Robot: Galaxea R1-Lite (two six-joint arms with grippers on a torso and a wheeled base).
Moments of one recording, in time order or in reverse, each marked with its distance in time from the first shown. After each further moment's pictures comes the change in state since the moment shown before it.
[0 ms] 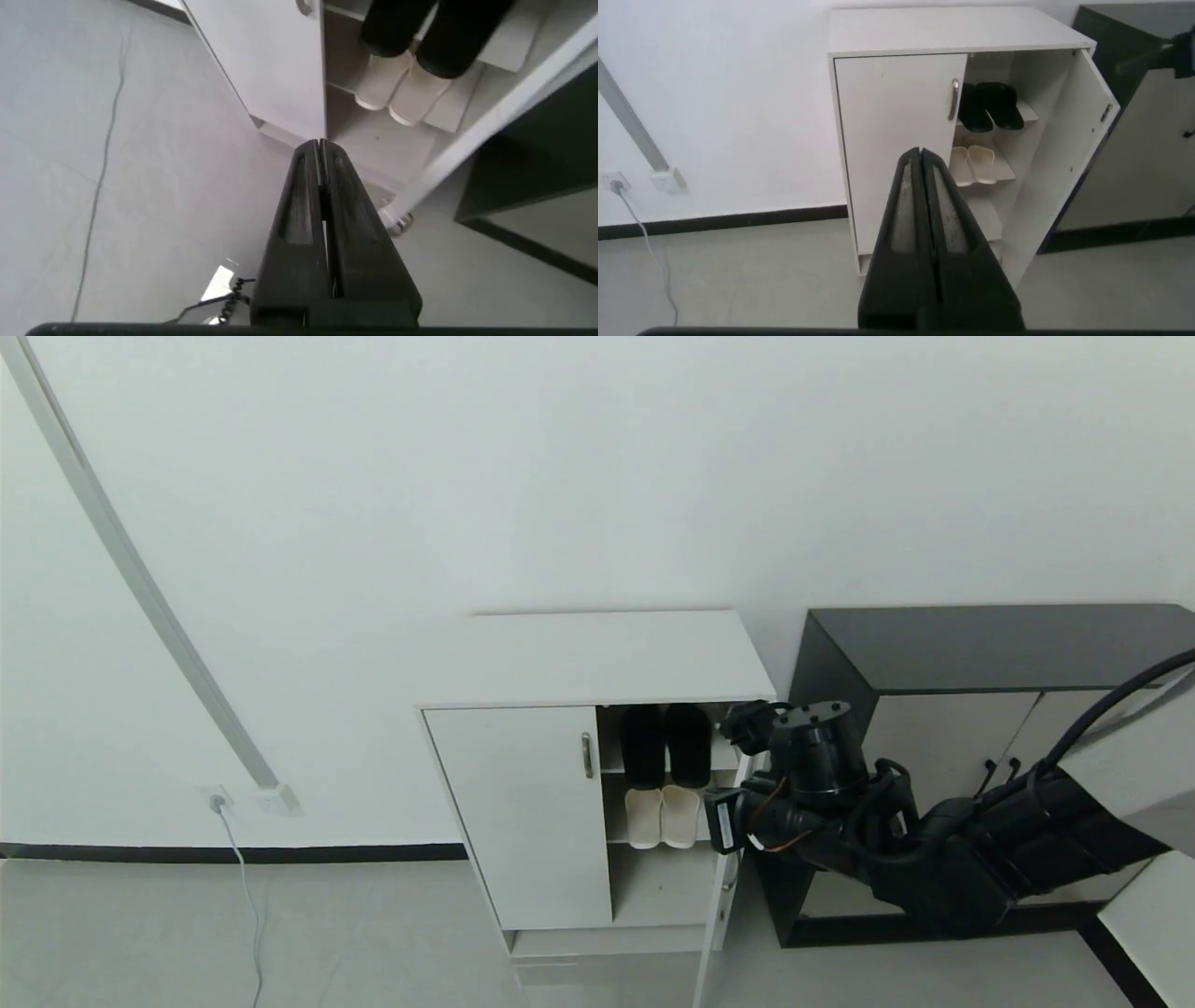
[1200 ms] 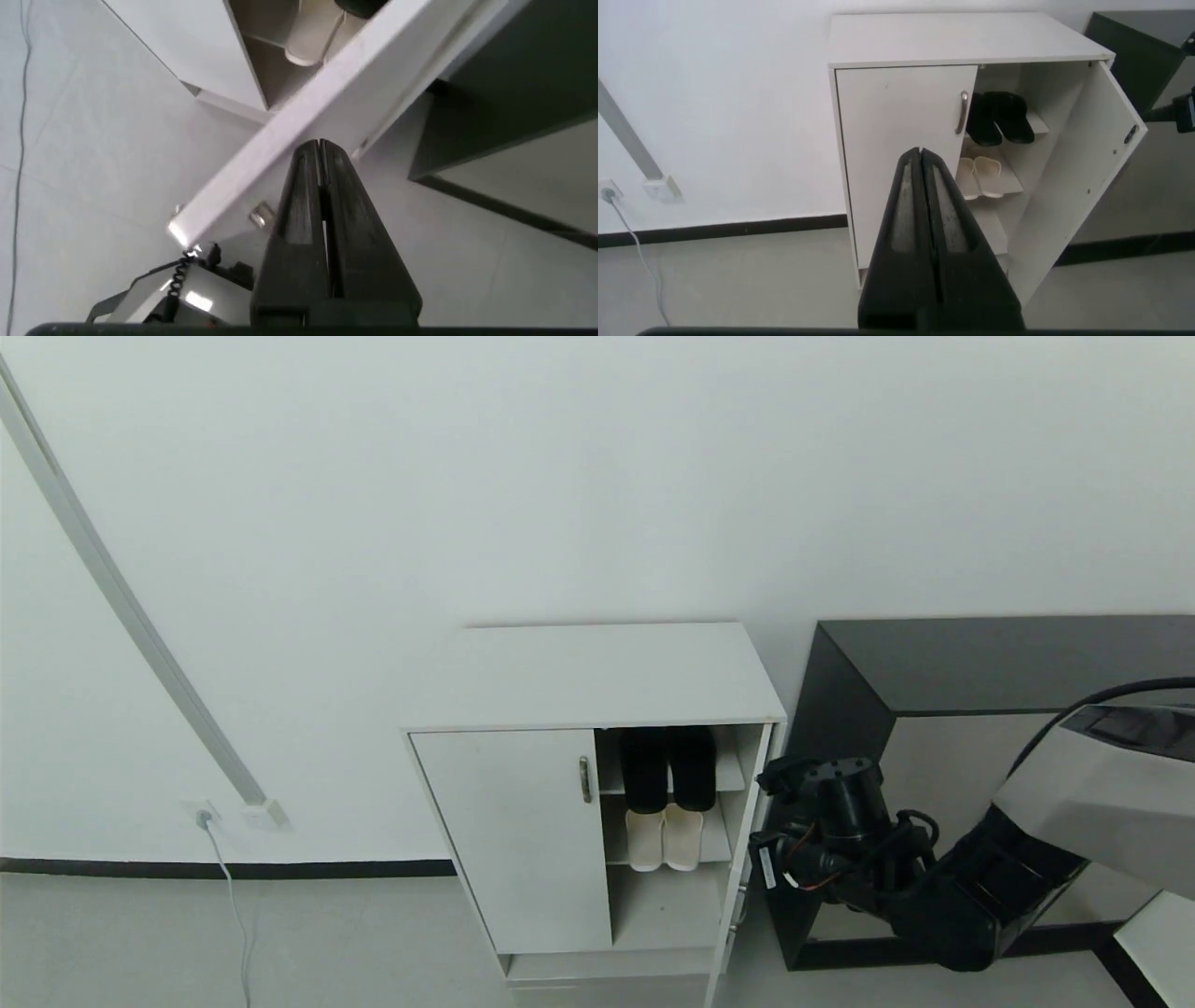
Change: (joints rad) left arm 0.000 0.000 0.000 0.000 0.005 -0.005; right arm -0.109 0.139 0.149 -0.195 0.004 -0.045
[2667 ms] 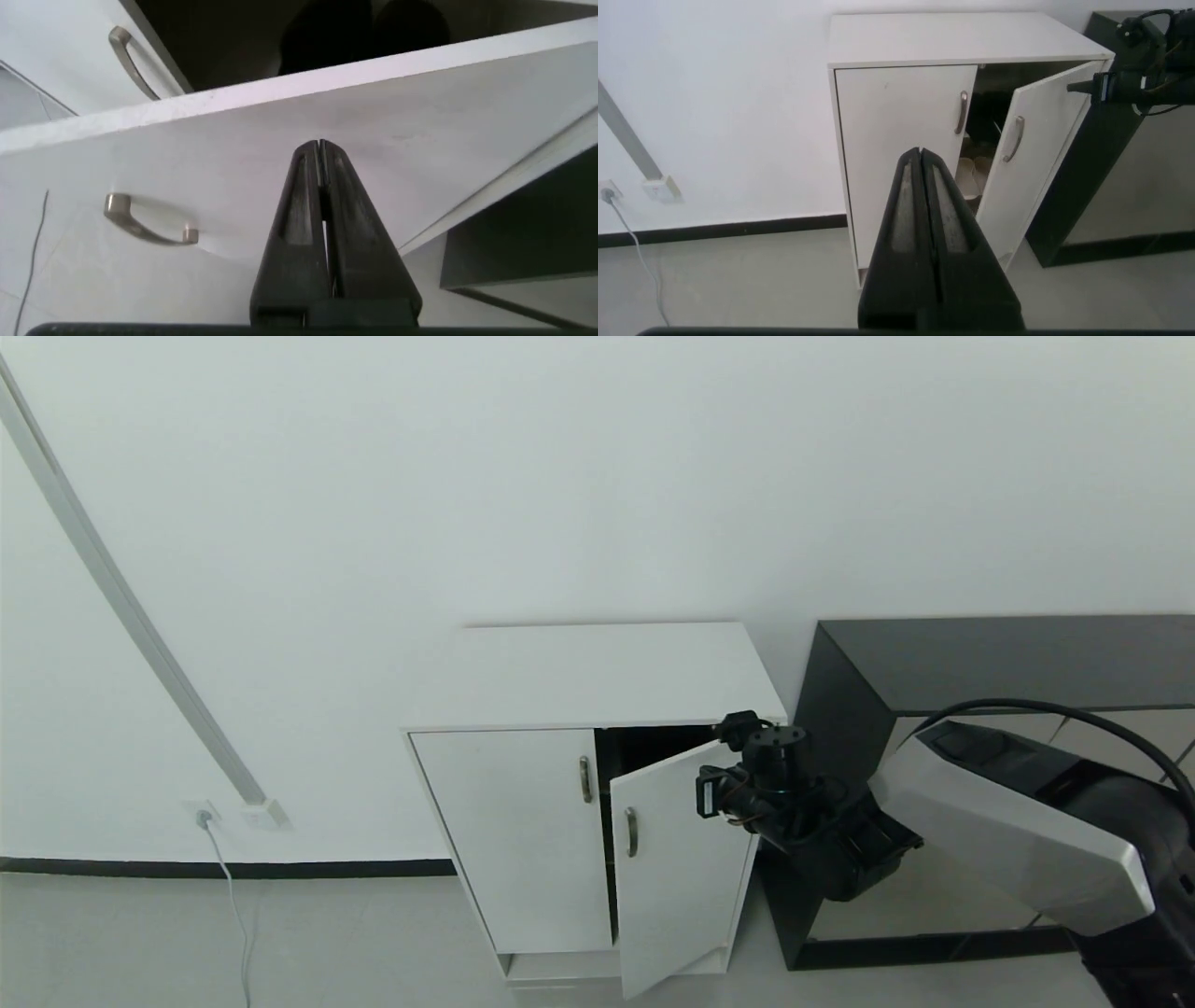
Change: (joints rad) left arm 0.000 0.000 0.000 0.000 0.000 0.000; right arm -0.026 0.310 -0.479 -0.097 -0.002 0.050
